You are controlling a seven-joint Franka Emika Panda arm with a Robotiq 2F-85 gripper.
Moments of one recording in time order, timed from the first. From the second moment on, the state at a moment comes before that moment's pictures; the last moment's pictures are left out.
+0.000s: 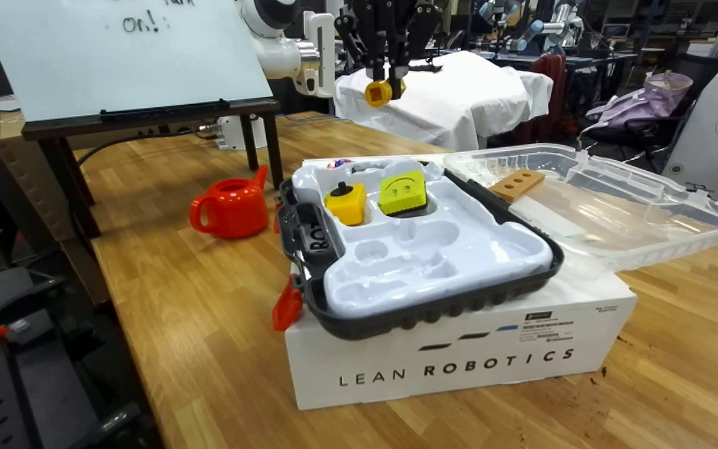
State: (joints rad) arm -0.09 0.21 -0.05 -1.99 -0.13 2.18 -0.31
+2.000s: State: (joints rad) arm -0.23 0.31 -0.12 -1.94 -0.21 2.19 -0.90
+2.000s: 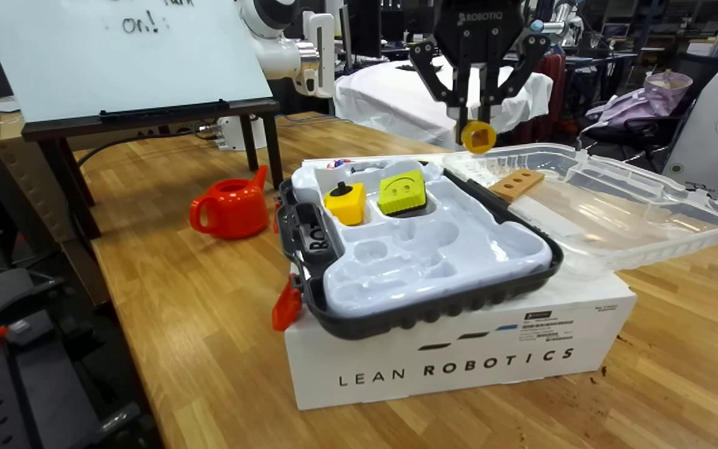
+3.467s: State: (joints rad) arm -0.30 0.47 -0.10 -1.84 -0.10 2.16 -1.37
